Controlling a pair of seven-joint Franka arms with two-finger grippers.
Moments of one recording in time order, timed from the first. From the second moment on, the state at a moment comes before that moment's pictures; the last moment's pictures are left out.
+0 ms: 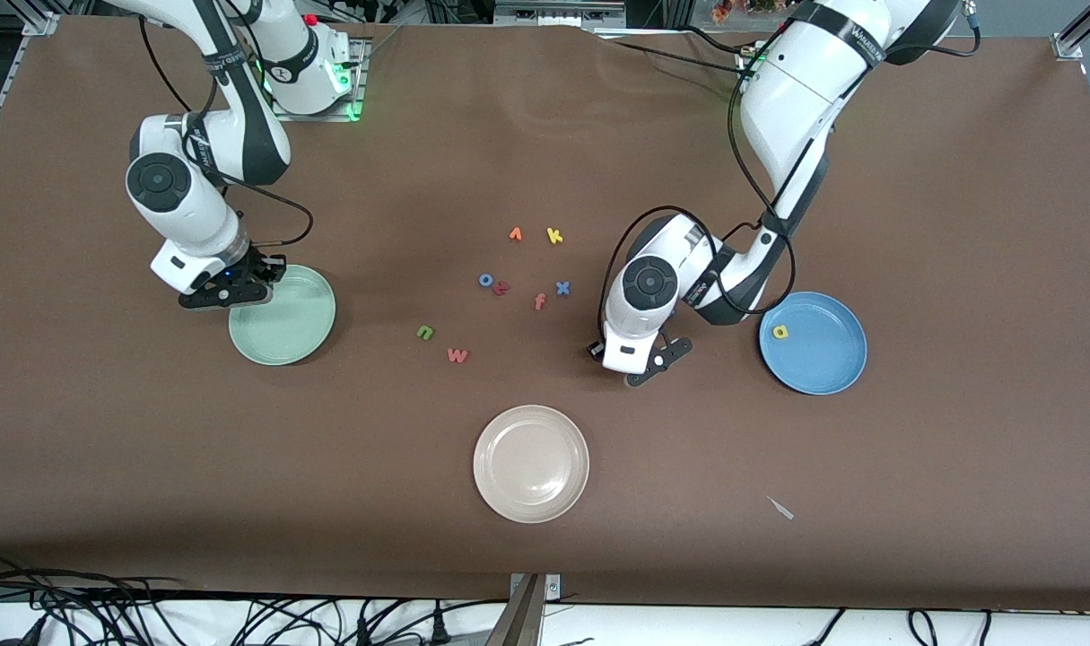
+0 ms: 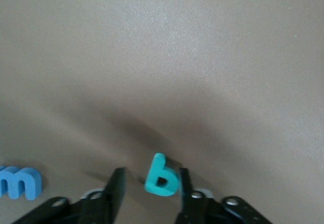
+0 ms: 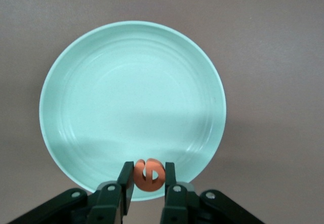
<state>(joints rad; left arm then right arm) -0.38 0.80 -0.23 -1.56 0.14 2.30 -1.27 0.56 0.16 -0.46 -2.39 -0.14 2.52 0.02</state>
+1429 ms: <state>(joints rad) -0.22 0.75 -0.21 -1.42 0.19 1.85 -0.64 0.60 0.36 -0.16 -2.15 -0.06 2.56 0.66</state>
